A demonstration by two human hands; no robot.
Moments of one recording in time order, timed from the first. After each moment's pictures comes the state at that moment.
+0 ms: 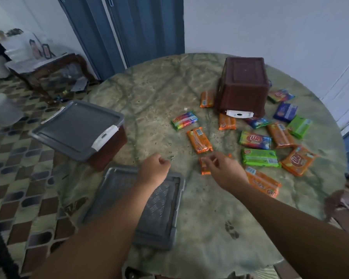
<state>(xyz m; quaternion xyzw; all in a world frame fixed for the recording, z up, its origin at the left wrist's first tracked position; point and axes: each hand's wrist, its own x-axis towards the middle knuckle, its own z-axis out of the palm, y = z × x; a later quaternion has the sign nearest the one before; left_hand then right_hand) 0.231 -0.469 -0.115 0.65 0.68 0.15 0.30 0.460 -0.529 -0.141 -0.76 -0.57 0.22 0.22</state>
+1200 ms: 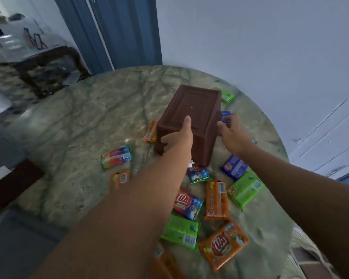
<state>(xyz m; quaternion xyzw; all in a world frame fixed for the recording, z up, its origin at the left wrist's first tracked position) 0.648 -0.276 -0.065 0.23 0.76 0.34 0.51 0.809 -0.298 -0.083 -0.74 -0.53 0.28 0.31</state>
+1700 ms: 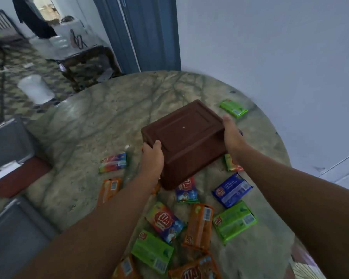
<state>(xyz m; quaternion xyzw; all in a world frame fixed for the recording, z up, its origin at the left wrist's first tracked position) 0.620 -0.272 -0.082 0.28 0.76 0.43 0.41 0.854 -0.196 -0.111 -0.61 -0.45 0.51 0.41</state>
